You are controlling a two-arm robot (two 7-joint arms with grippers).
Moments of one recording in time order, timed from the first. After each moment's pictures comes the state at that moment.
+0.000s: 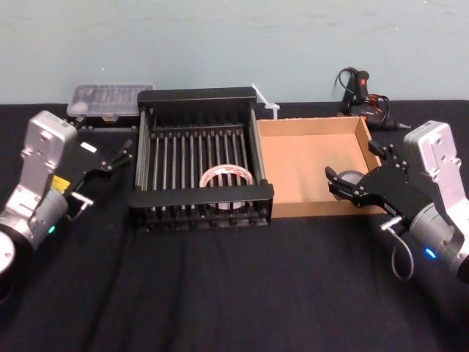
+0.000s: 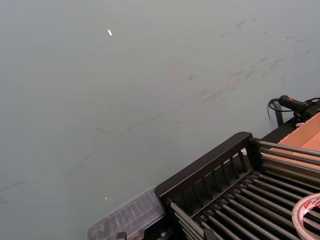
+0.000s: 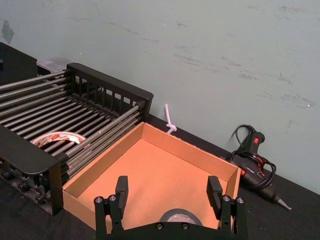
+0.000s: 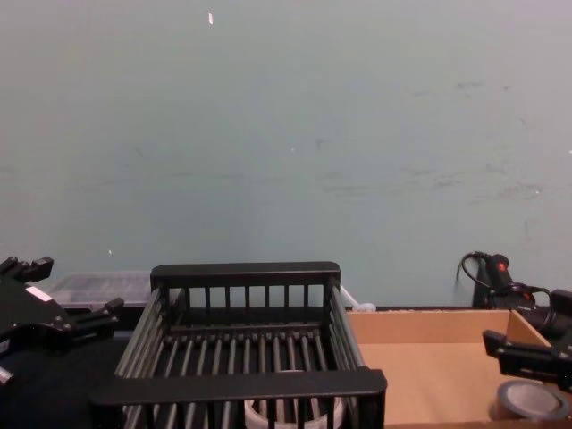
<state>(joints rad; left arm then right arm) -0.20 0.60 0.45 -1.41 -0.25 -0.12 0.03 0.04 0.46 -0.29 -1.63 0.18 0.07 0.19</state>
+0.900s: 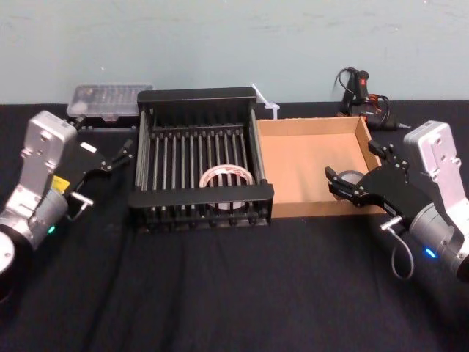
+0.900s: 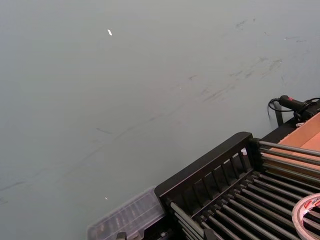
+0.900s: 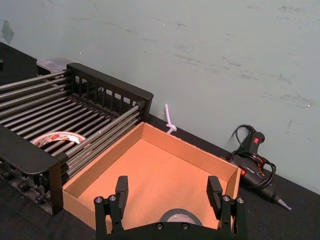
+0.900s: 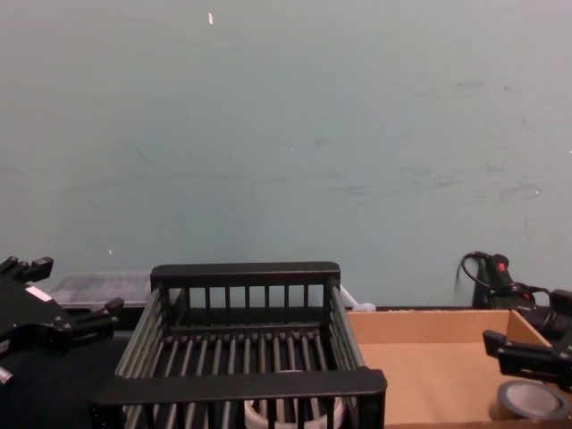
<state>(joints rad) -0.20 0.60 0.45 -1.41 -0.25 -0.12 0.03 0.04 0.46 -0.29 -1.63 0.18 0.07 0.19</state>
